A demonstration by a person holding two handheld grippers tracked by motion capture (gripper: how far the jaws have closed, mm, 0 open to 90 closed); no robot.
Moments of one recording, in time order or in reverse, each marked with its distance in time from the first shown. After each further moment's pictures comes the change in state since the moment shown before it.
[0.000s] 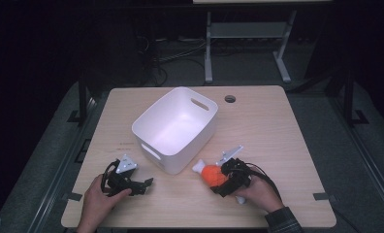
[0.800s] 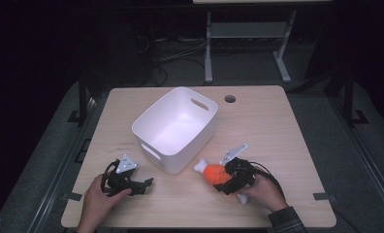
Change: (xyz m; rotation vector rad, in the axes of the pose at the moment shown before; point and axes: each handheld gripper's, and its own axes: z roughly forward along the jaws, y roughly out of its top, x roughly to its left) left arm 0.000 0.000 0.000 0.000 0.000 0.000; right arm -0.004 -0.003 -0.013 -0.011 0.008 -0.017
